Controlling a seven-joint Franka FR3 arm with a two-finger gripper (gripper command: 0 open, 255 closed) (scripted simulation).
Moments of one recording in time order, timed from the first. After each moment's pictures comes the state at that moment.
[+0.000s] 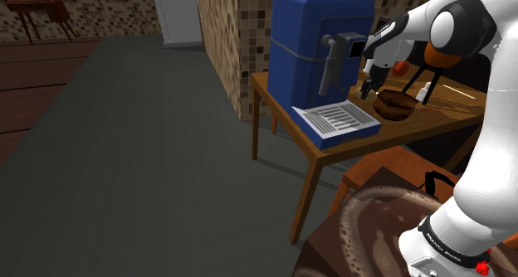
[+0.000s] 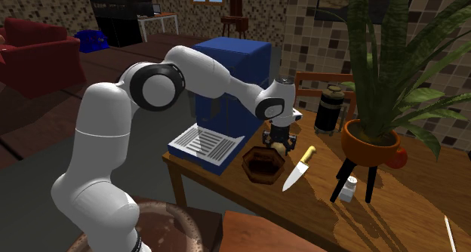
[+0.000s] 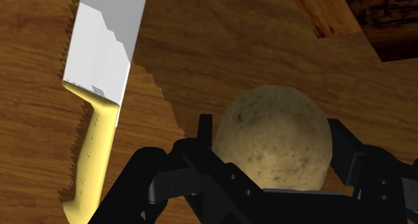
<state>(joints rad) -0.30 0.46 -0.50 -1.78 0.27 2.23 -0.79</state>
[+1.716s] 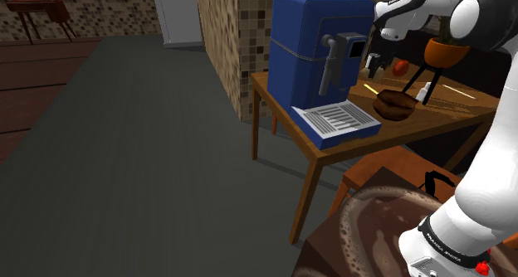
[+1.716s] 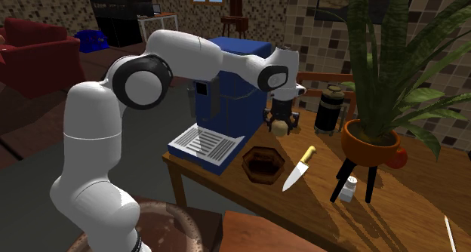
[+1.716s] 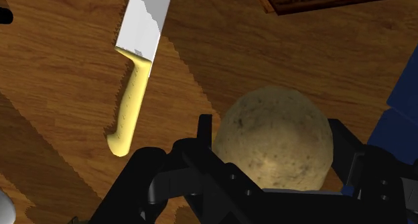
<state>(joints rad) -0.27 0.35 -0.54 -1.64 0.19 1.98 -0.74</state>
